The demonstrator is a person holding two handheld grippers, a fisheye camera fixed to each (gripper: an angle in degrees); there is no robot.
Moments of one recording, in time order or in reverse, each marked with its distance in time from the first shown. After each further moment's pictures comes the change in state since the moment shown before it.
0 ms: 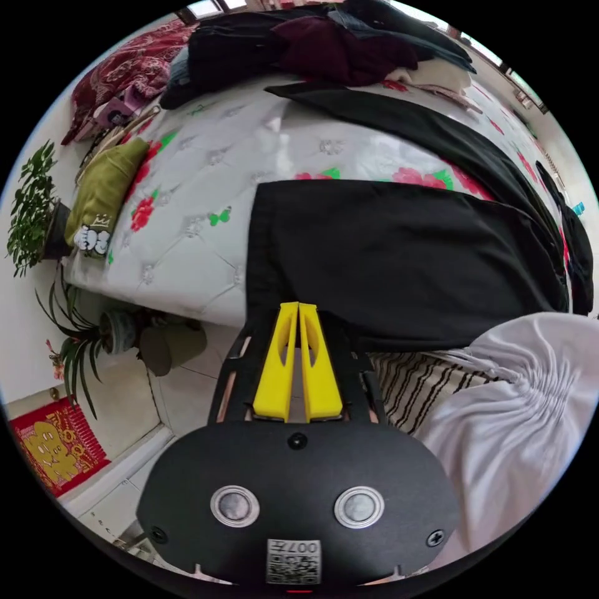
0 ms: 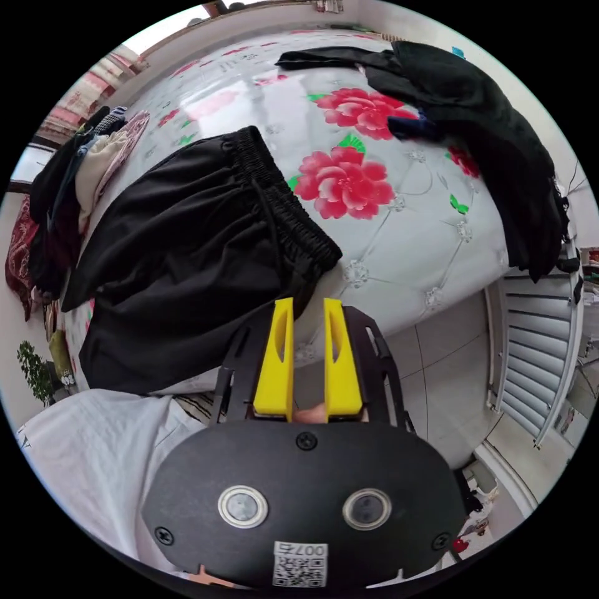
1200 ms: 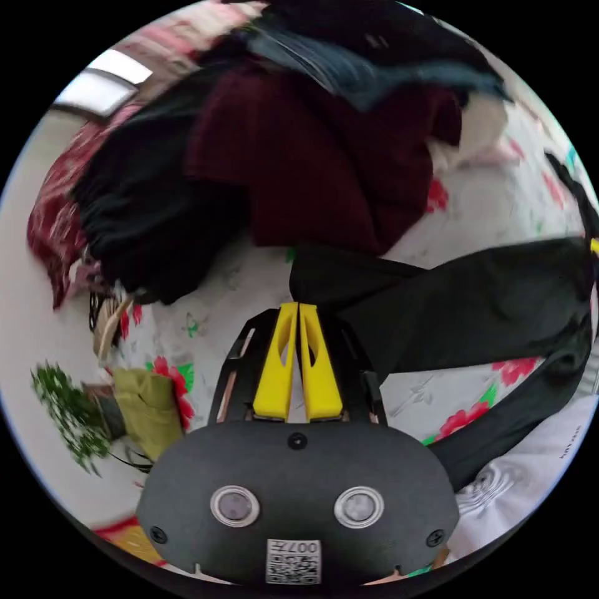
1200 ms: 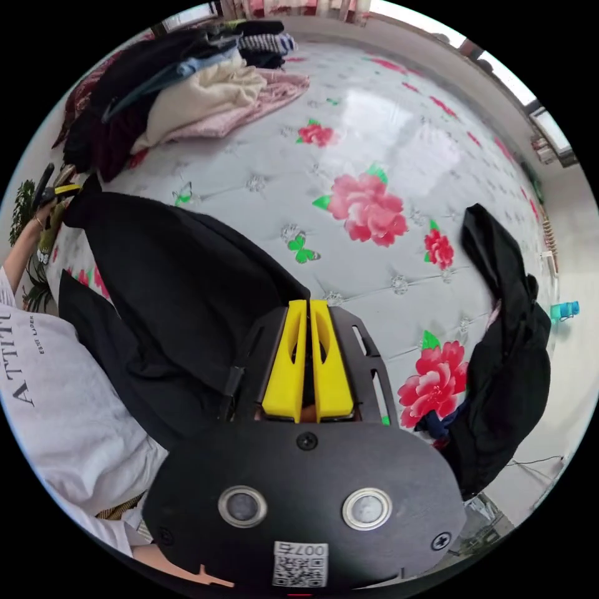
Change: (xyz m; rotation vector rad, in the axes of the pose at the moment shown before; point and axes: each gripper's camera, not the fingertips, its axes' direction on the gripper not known) left arm 0.003 -0.363 -0.128 0.204 -0.116 0.252; right arm -0.336 -0.283 -0.028 0.036 0.117 -0.733
